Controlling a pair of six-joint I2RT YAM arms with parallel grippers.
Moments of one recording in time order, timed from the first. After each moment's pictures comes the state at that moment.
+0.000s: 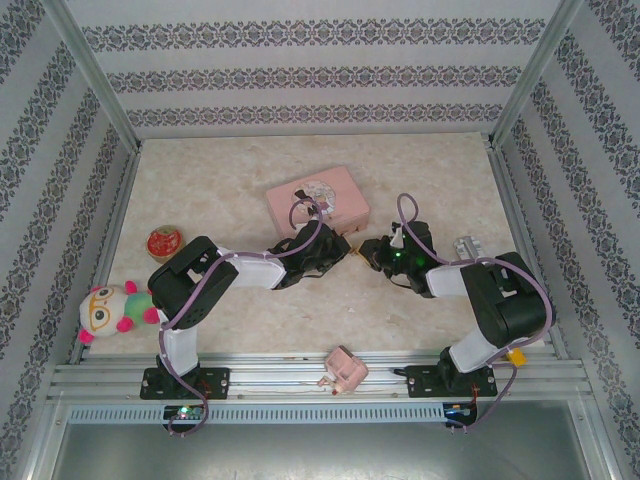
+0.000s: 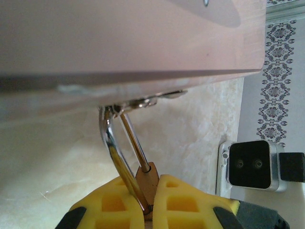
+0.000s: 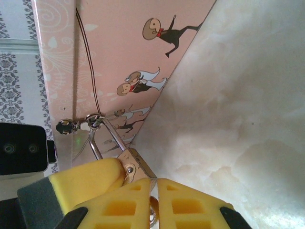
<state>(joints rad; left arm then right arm) -0.78 1.91 0.96 0.38 0.05 -1.33 0.29 1.59 0.46 0.54 -0.57 1.13</state>
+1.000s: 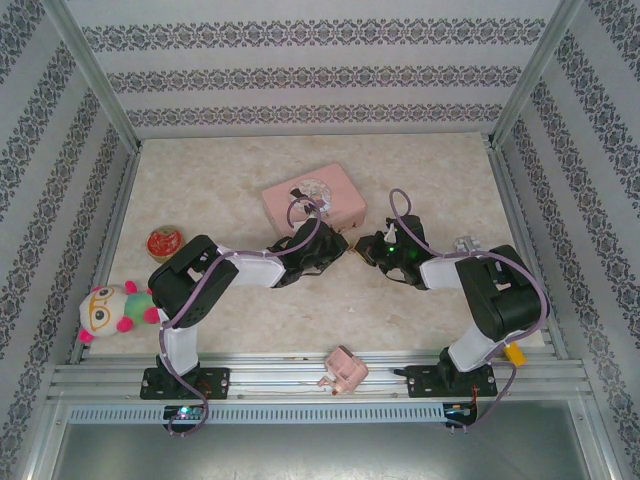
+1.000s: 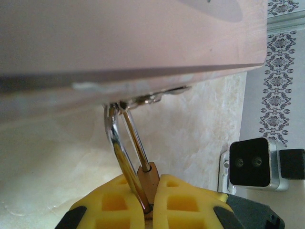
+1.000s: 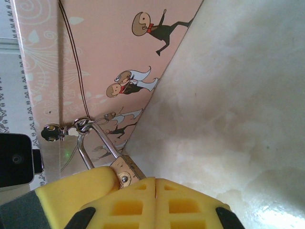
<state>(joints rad) -0.76 1.91 0.97 0.38 0.03 -1.33 0.33 1.63 0.55 0.46 -0.53 1.11</state>
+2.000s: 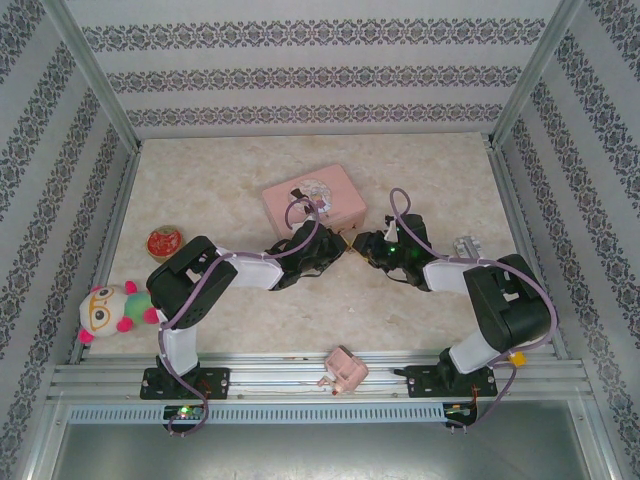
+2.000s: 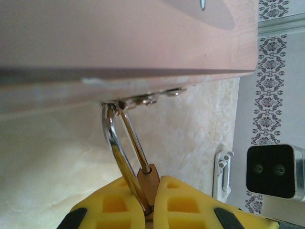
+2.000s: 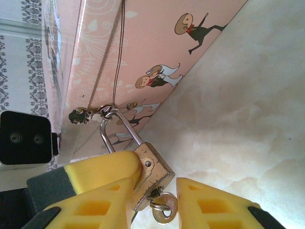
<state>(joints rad) -0.76 1.90 0.94 0.43 0.03 -1.34 0.33 1.56 0.54 0.40 -0.54 1.02</state>
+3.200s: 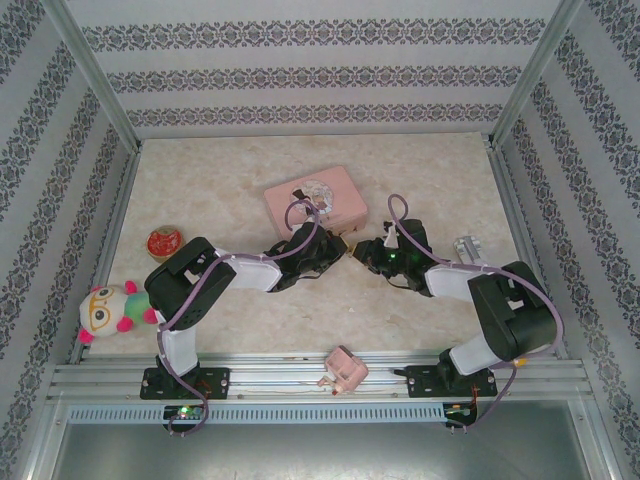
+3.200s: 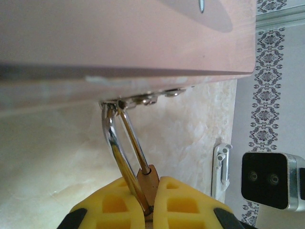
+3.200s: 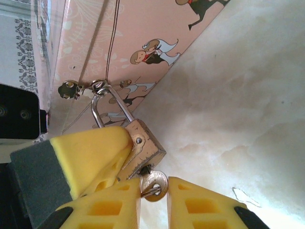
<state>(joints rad) -0.77 1.89 0.91 0.45 0.05 -1.34 0.35 1.50 0.50 0.35 -0.55 0.97</state>
